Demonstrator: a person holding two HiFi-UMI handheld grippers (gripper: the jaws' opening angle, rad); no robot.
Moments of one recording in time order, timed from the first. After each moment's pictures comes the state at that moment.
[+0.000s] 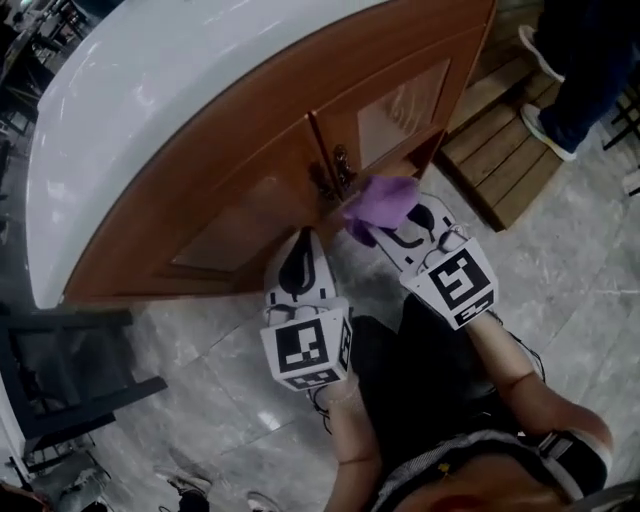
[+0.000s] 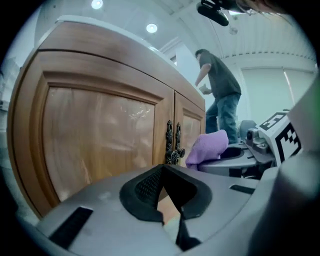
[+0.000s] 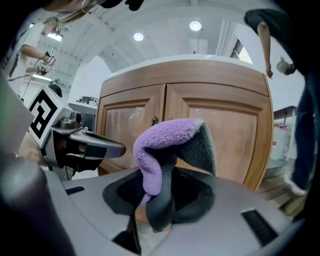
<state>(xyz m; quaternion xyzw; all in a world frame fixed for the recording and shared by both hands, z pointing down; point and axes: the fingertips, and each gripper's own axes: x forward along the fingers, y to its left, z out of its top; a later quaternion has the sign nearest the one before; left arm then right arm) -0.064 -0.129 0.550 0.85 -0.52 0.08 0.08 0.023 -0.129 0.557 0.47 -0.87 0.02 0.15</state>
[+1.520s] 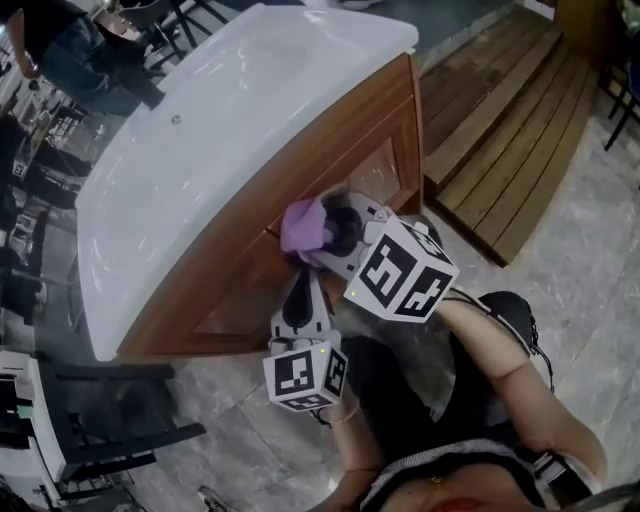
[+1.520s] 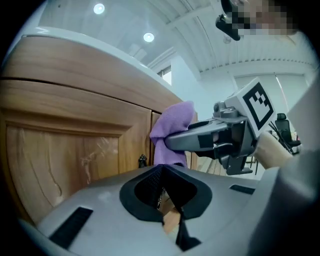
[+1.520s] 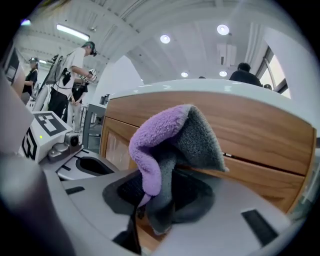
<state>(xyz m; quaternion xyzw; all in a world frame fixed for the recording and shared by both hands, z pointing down) -0.004 -0.146 0.495 0.87 -0.49 0.05 0.05 0.019 -0.178 0.451 0.35 -0.91 -0.08 0.19</state>
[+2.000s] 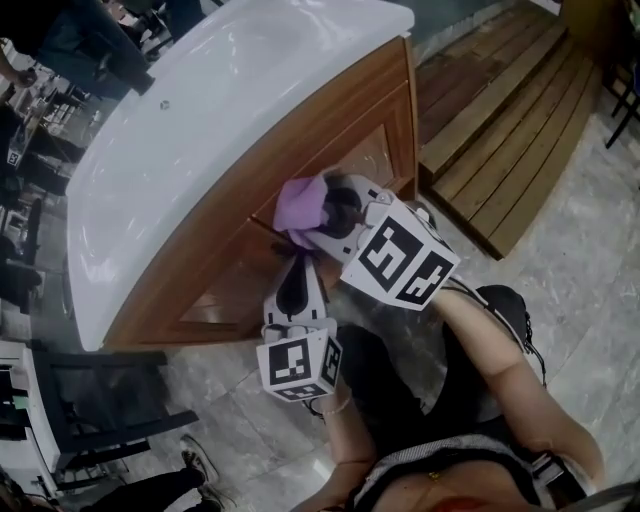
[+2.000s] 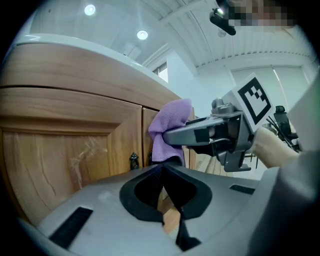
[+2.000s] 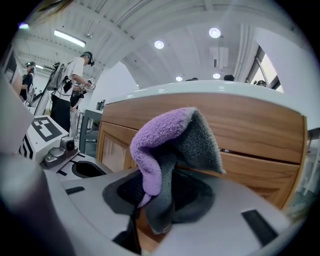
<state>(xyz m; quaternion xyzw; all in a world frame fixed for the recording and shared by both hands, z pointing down) 0.006 -0.147 0.498 0.87 -0.49 0.07 0.03 0.033 -0.184 0.446 0.37 -0.91 -0.06 0.16</state>
